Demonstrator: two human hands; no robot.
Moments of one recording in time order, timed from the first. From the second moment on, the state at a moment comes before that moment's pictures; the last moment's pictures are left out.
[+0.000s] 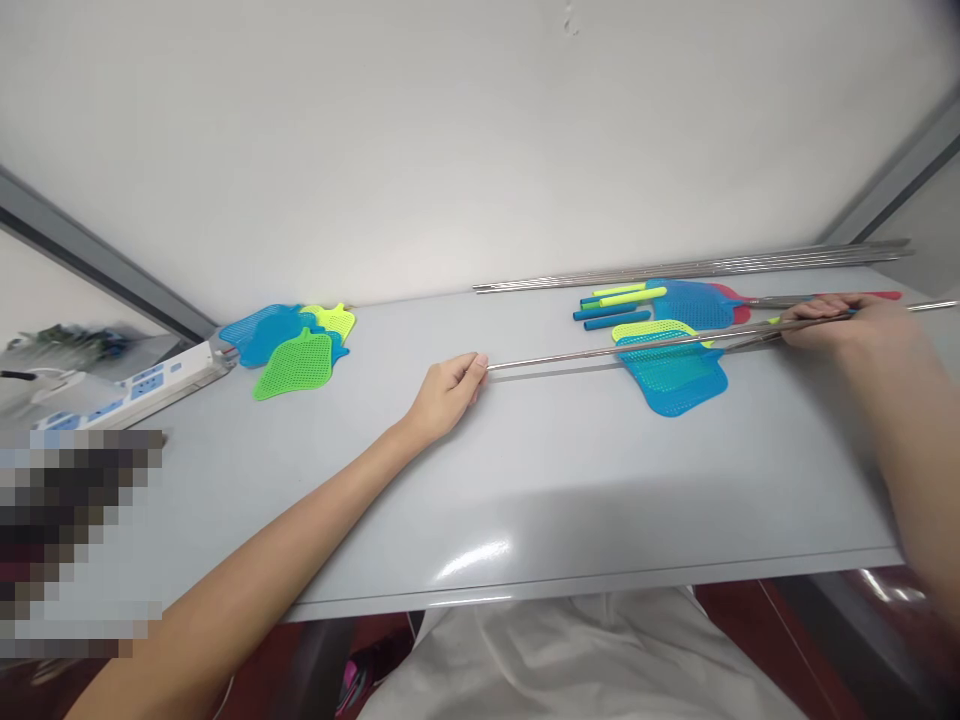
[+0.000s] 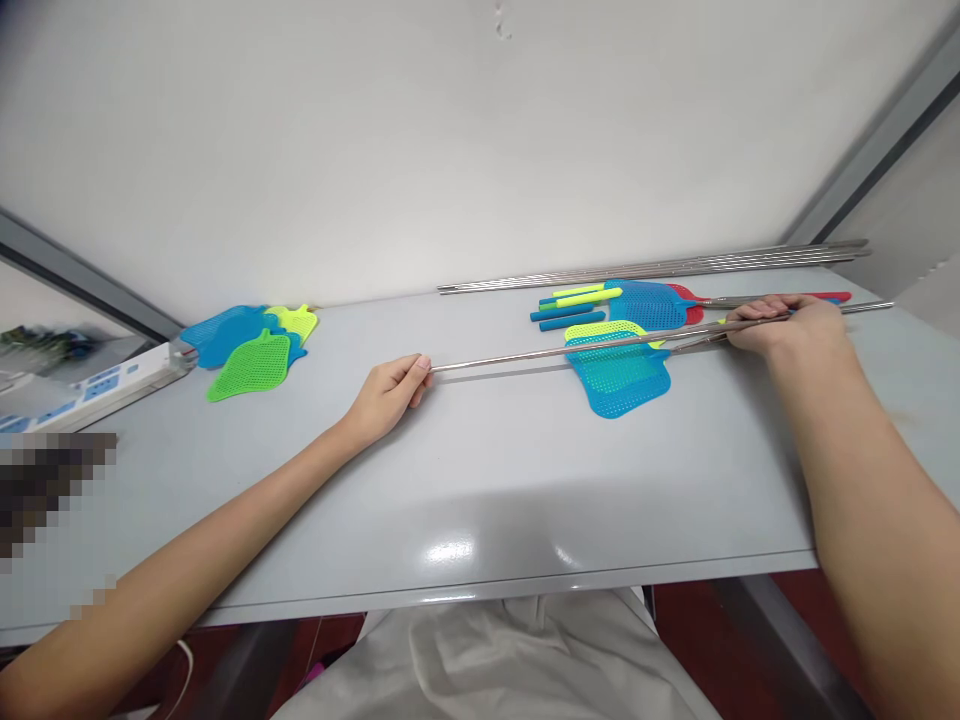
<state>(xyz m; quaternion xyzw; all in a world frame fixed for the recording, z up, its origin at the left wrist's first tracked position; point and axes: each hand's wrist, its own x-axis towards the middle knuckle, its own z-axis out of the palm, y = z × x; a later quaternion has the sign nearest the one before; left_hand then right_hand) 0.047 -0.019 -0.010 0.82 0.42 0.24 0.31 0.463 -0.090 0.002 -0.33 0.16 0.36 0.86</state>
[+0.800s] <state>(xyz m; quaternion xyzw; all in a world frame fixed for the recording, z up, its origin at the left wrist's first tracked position) 0.047 -0.019 -0.011 0.82 0.41 0.25 0.31 0.475 -0.087 -0.007 -0.32 0.17 0.36 0.86</state>
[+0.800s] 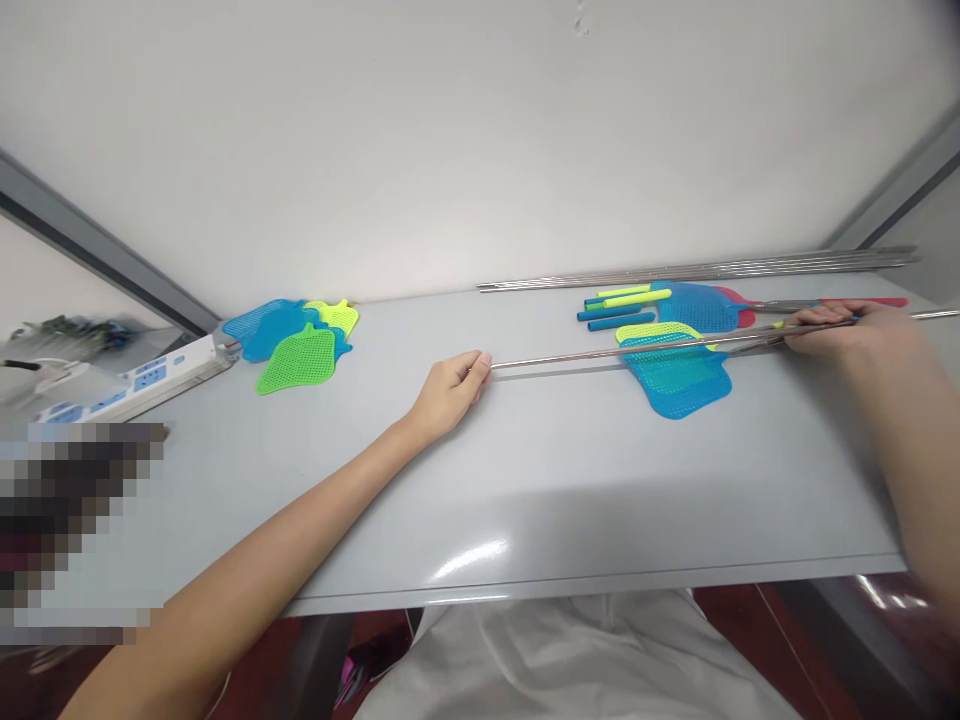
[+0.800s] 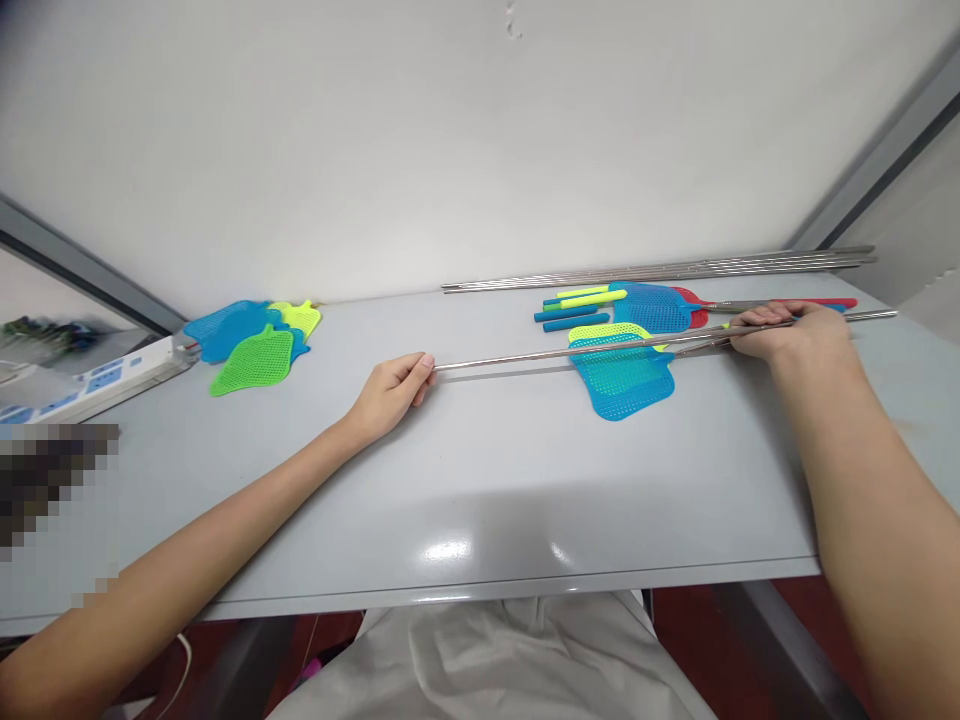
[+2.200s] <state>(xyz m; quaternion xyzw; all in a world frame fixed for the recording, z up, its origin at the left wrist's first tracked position) 0.049 -0.019 -0.010 0.82 0.42 0.25 0.32 0.480 -0.089 -0.005 -0.31 0.15 0.36 0.87</state>
